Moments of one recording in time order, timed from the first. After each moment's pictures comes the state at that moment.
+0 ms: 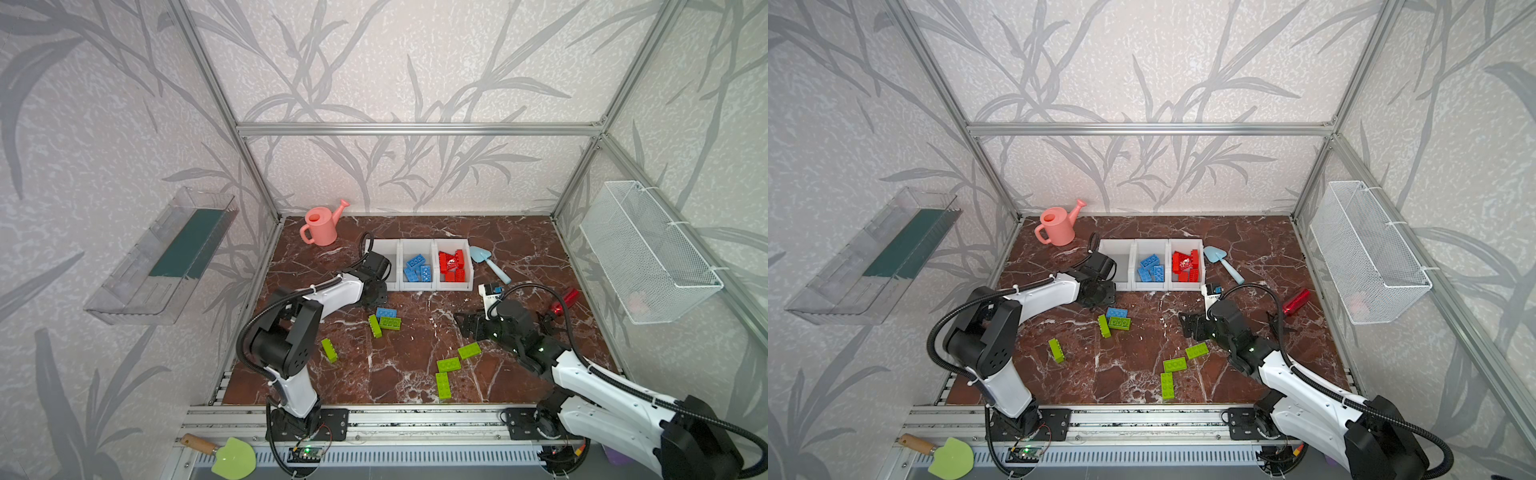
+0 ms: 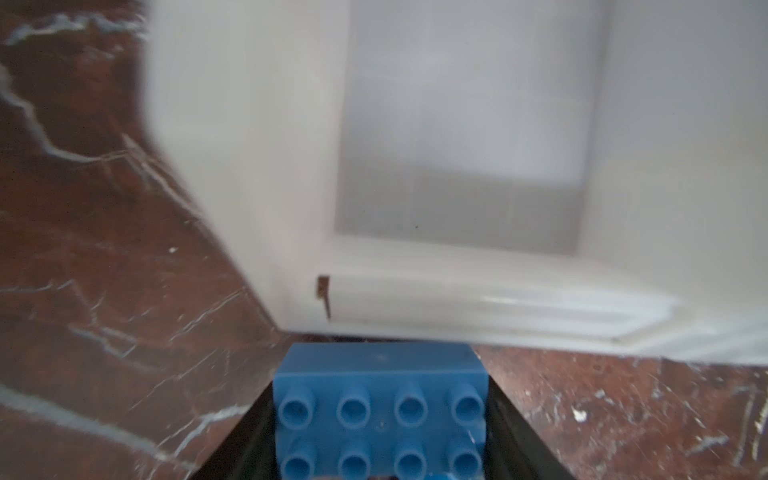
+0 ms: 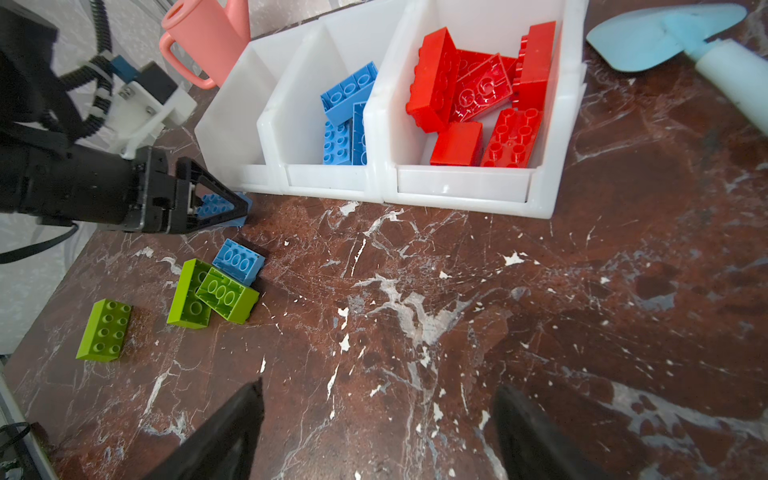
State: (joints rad) left arm -0.45 1.69 1.03 -0.51 -0.14 -0.55; right arm 0.62 0.96 0.39 0.02 0.00 0.49
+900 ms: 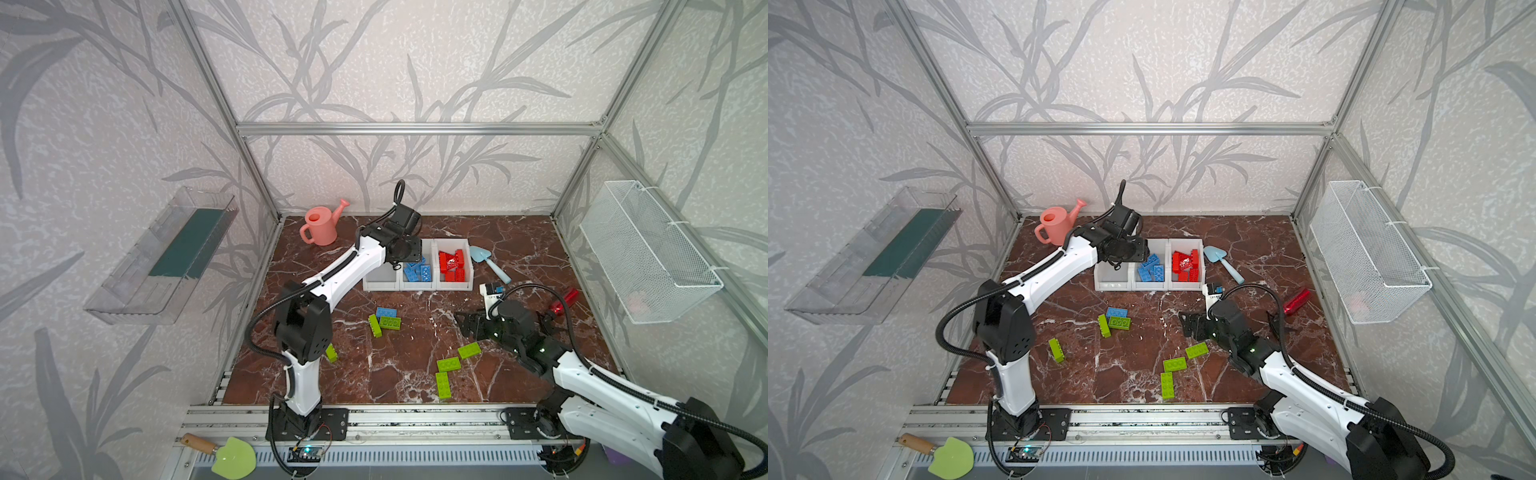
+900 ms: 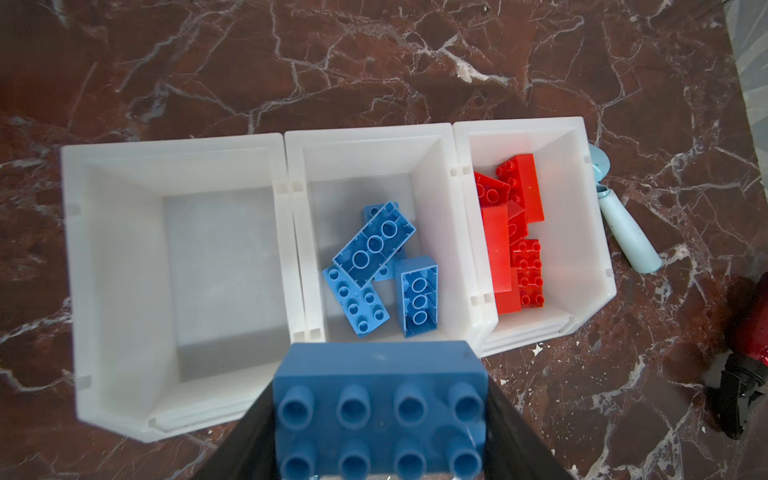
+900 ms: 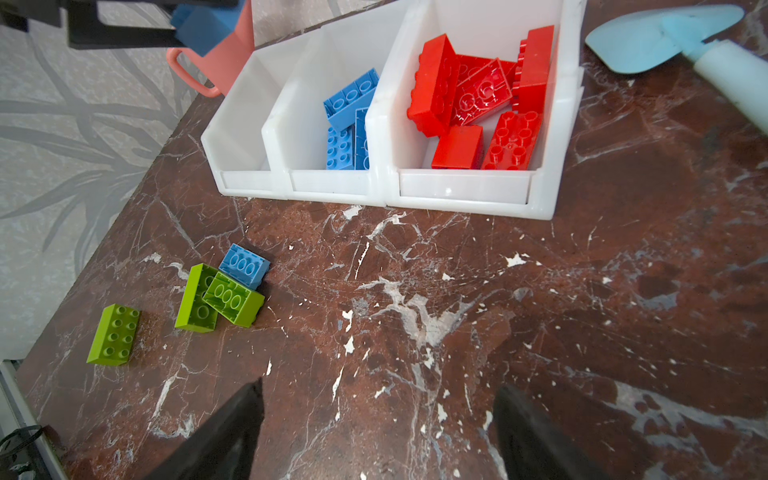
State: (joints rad) left arm -0.56 1.97 1.80 -0.79 -0.06 -0.45; right arm 0.62 0.95 0.38 0.03 0.00 0.50
